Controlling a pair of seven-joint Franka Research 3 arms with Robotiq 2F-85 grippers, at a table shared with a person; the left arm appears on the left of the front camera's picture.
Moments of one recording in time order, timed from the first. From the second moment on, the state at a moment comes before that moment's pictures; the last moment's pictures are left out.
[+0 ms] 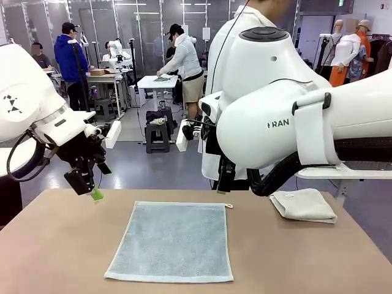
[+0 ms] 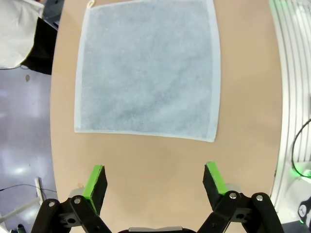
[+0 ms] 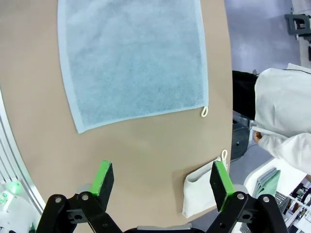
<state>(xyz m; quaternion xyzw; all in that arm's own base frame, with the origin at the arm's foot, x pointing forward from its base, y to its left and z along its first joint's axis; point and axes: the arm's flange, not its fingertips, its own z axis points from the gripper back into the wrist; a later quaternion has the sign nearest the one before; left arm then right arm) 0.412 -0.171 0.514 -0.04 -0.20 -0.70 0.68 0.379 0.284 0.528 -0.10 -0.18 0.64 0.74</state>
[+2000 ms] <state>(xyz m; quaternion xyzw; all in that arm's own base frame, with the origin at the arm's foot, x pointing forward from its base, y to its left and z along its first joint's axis) 0.367 -0.226 0.341 0.04 -0.07 -0.72 0.69 0.354 0.295 0.327 -0.04 -0.06 0.68 0.73</state>
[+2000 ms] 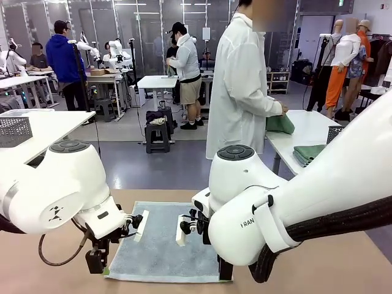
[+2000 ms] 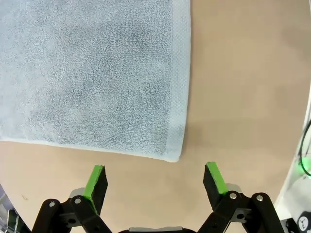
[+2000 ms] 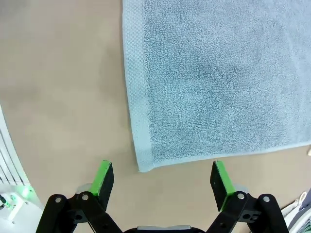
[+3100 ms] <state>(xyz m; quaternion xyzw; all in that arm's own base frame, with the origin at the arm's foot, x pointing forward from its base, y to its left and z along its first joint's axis) 0.358 -0.234 0.299 0.02 -0.02 -0.73 0.68 0.341 0.281 0.303 -0.02 -0.03 0.70 0.71</state>
